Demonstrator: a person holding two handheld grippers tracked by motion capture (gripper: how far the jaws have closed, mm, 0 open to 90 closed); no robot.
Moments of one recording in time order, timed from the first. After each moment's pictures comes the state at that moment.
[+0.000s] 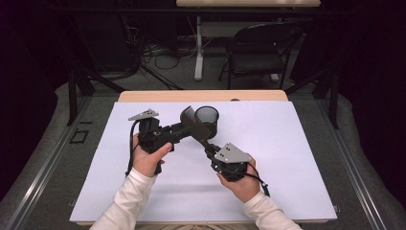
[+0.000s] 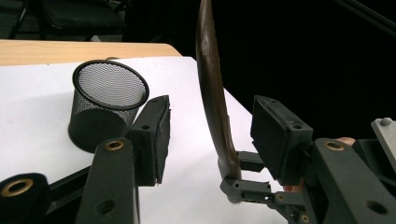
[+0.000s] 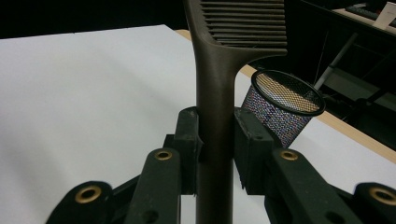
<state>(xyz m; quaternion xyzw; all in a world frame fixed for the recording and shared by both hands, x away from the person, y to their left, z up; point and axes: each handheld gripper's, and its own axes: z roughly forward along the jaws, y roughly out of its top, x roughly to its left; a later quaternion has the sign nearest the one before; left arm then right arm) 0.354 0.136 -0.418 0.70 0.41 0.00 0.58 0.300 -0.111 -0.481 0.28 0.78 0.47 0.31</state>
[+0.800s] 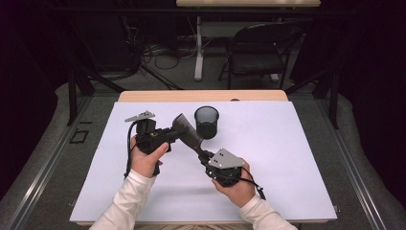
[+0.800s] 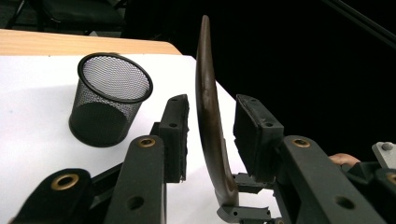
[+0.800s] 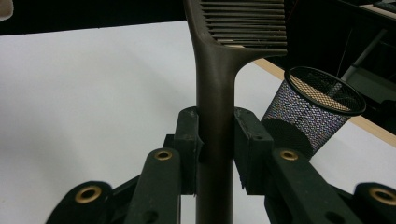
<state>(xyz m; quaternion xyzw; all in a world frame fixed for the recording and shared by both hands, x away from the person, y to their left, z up) 0.354 0.144 -0.425 0.69 0.42 -0.01 0.59 0.291 -0.098 -0.490 0.26 0.79 0.48 0.29</state>
